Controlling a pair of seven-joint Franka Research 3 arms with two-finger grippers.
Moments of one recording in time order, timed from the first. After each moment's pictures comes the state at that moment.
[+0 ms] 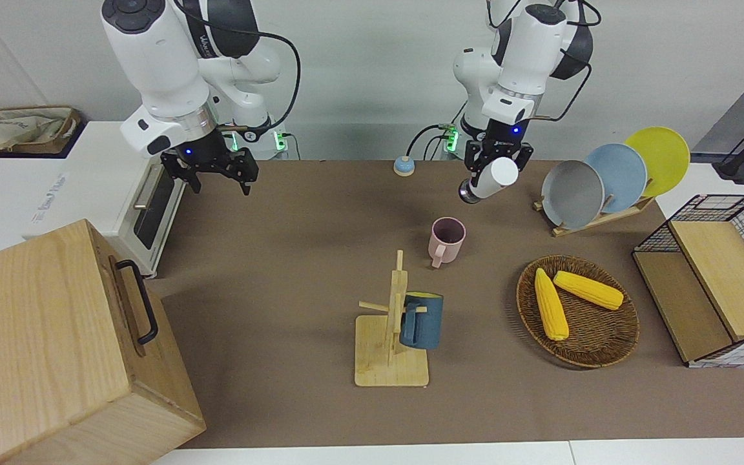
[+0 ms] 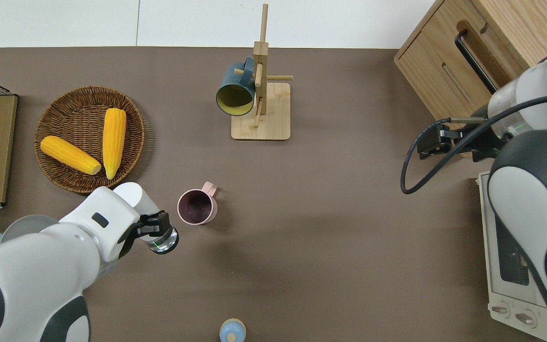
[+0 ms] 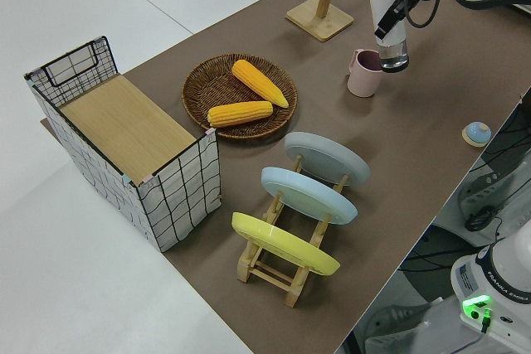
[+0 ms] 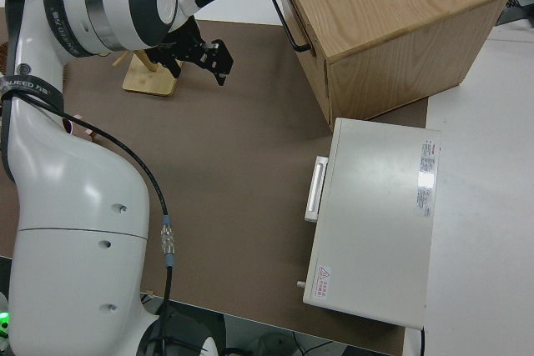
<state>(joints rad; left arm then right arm) -0.11 -0.37 -0.18 -2.30 -0.12 2.21 -0.25 -0.05 0.19 0.21 -1.37 -0.02 1.49 0.24</state>
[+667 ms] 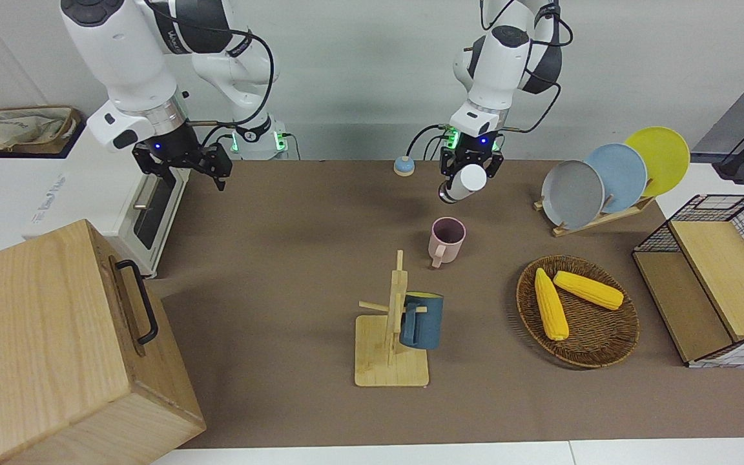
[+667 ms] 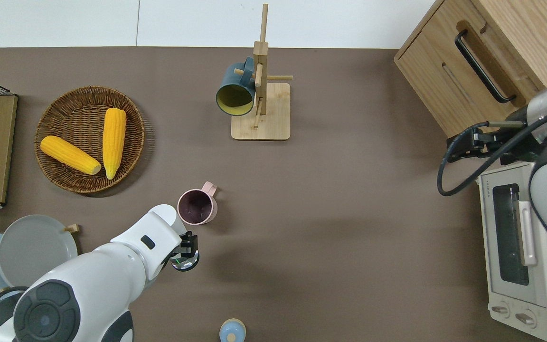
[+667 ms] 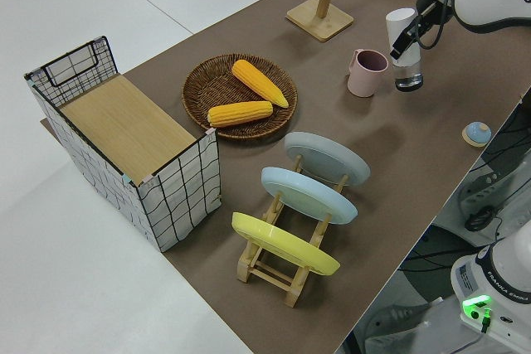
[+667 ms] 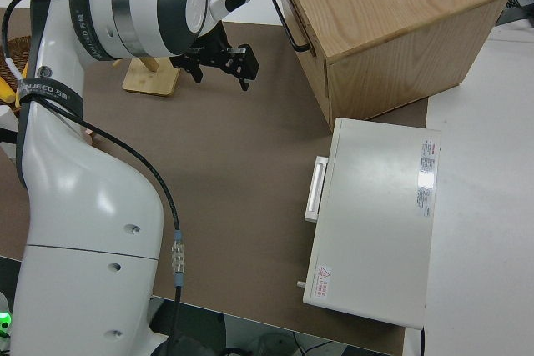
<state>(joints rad) -0.15 -0.38 -0.24 -2.43 -0.14 2.28 -0.25 -0.13 0.15 0.21 -1.41 -0.02 1.49 0.17</state>
